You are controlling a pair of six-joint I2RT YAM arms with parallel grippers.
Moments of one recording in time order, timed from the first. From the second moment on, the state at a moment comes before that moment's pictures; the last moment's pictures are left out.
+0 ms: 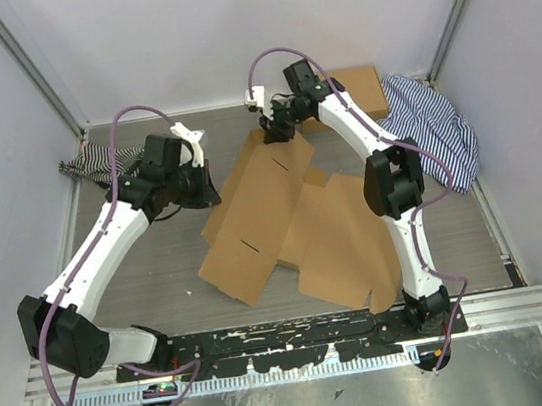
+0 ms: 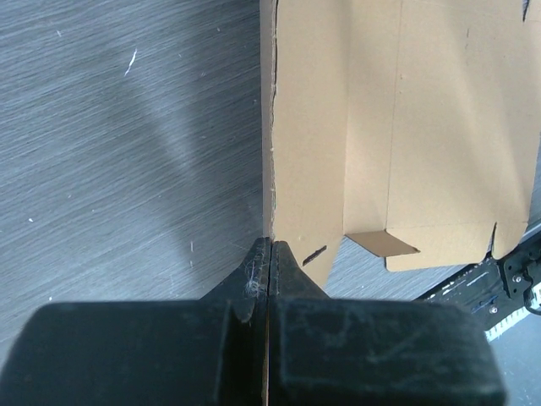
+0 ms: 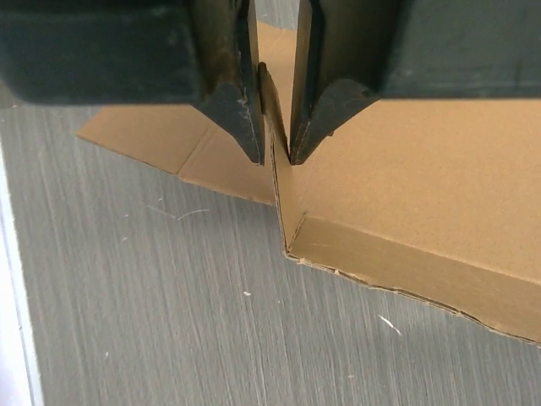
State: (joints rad) left arm -0.46 1.36 1.27 -0.73 0.22 -0.24; right arm 0.37 2.28 2.20 -0.79 -0.73 -0.91
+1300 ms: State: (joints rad) left arm -0.35 1.48 1.45 -0.85 0.01 -0.38; right arm 0.48 2.15 1.80 -0.50 -0.11 0.22
